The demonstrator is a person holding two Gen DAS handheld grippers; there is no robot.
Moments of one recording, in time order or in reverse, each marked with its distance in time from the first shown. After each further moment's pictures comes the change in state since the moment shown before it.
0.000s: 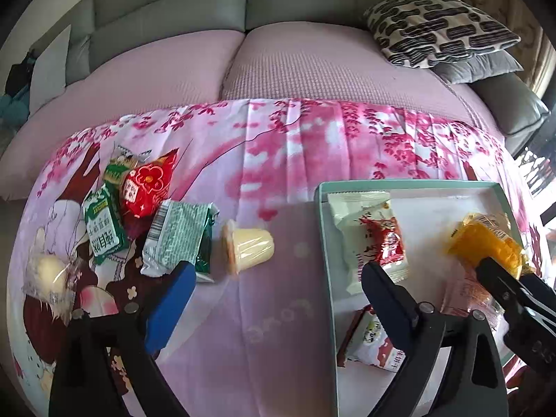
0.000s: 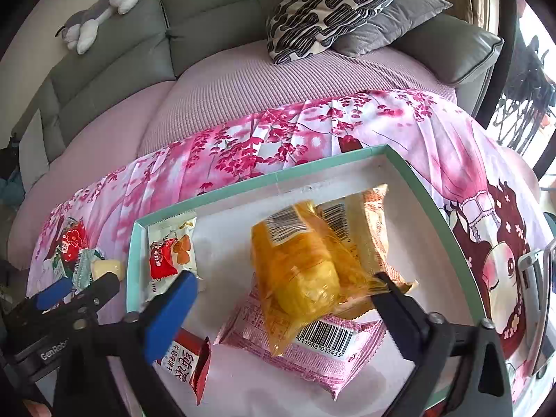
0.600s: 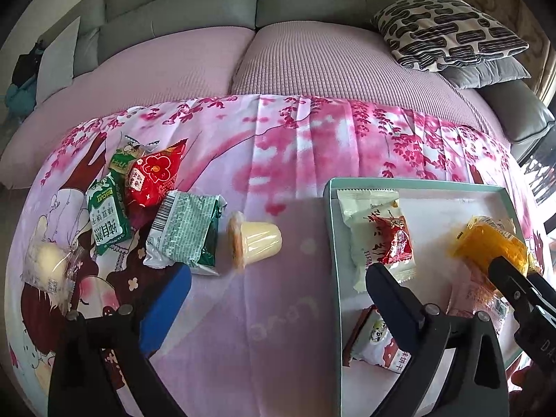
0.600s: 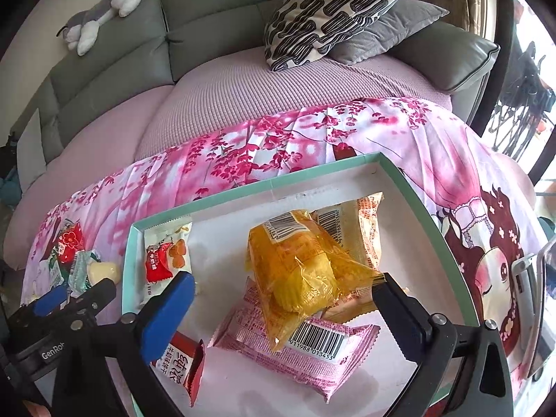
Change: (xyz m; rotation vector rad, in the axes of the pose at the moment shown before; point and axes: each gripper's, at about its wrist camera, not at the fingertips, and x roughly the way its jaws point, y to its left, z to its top) left arm 0.001 0.002 -0.003 -0.035 0.004 0.013; right arm -0.004 -0.001 0.000 -0.005 -0.026 -0.022
